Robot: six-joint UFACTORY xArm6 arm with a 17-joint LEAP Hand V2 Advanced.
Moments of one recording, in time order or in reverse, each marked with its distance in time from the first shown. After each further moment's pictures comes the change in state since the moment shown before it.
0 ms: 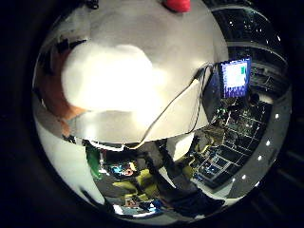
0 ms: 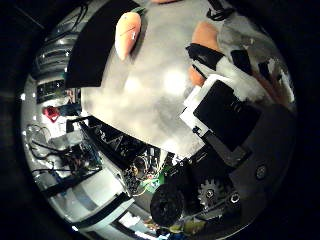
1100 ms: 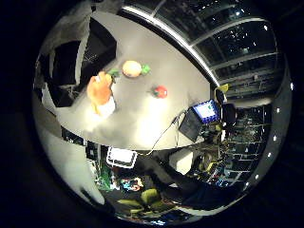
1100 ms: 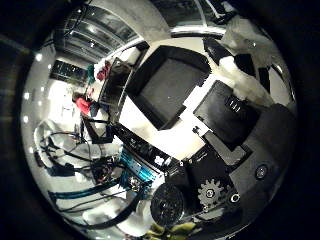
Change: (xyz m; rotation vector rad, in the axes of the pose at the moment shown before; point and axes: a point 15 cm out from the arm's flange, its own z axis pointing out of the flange) arm -0.208 -0.117 -0.347 0.363 -0.103 -0.189
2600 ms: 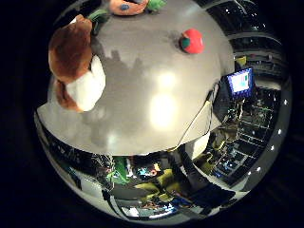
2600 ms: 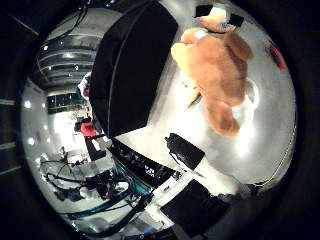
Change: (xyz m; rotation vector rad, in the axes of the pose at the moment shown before) arm 0.103 0.110 0.275 -0.299 -0.106 0.302
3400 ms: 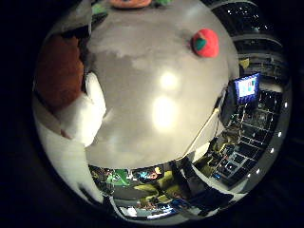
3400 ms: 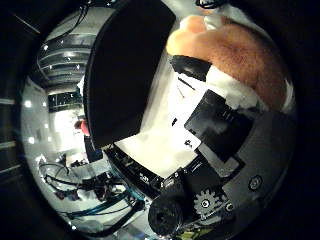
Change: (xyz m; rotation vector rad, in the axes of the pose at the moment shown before) arm 0.019 -0.011 -0.018 0.085 0.024 0.007
